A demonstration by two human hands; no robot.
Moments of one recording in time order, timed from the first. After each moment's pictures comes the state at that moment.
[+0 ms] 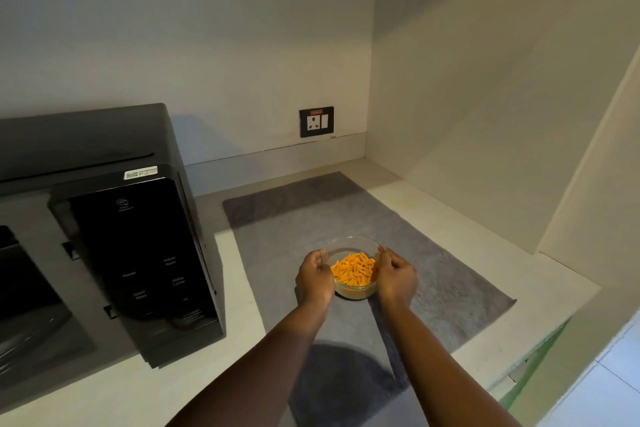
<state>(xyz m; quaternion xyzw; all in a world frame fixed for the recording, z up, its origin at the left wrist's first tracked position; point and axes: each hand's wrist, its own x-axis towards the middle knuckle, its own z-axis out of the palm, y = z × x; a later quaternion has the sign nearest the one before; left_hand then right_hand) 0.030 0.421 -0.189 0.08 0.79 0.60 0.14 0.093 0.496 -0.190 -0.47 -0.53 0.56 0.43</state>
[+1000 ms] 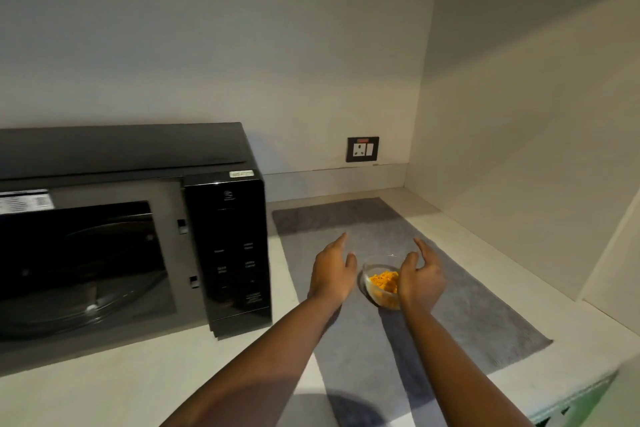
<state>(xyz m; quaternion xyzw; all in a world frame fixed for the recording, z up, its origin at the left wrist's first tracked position) 0.035 0.357 -0.125 0.27 0.83 0.49 0.01 0.100 0.458 -0.138 -0.36 -0.63 0.43 0.54</state>
